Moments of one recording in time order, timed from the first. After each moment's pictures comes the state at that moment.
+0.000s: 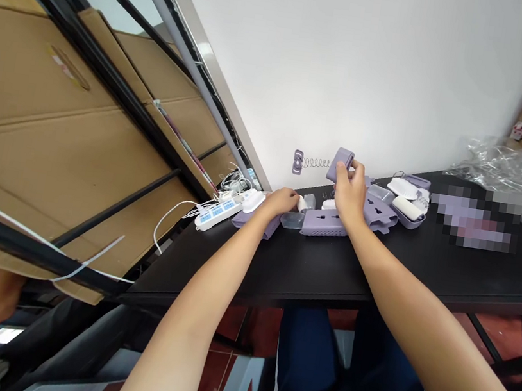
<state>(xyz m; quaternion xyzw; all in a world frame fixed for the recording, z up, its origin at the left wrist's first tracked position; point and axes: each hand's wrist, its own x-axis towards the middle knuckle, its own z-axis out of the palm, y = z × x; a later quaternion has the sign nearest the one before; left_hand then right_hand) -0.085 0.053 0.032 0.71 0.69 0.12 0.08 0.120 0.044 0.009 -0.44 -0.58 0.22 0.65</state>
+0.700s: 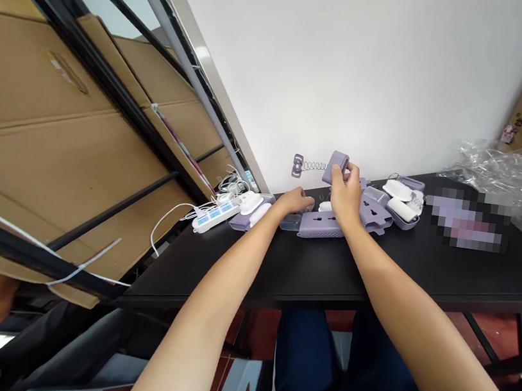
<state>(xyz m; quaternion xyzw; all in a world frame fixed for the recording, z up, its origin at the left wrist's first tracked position) -0.046 0.071 0.030 0.69 0.71 0.09 0.11 0.121 0.029 0.025 -0.45 -0.47 0.32 0.69</state>
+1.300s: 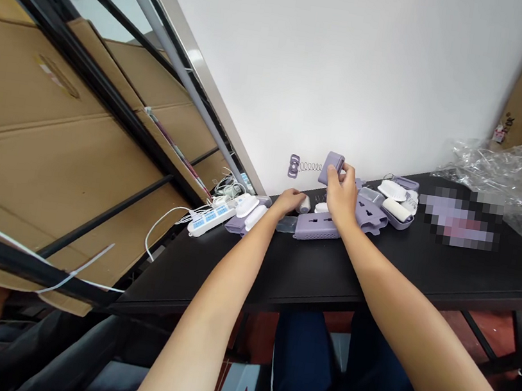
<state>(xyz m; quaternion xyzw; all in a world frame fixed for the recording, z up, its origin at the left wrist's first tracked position) -0.050 0.082 0.012 0.66 0.72 0.18 0.12 0.124 0.027 0.028 -0.46 -0.48 0.32 0.68</state>
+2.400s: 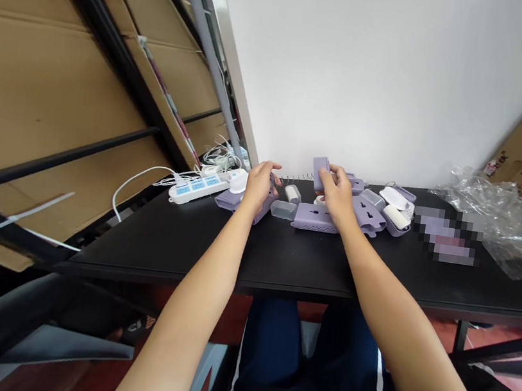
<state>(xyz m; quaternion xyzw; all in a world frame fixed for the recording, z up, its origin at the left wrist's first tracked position) -0.081 0.011 0.037 0.48 0.51 0.64 0.30 0.114 0.022 0.024 -0.37 -0.58 0.41 0.60</state>
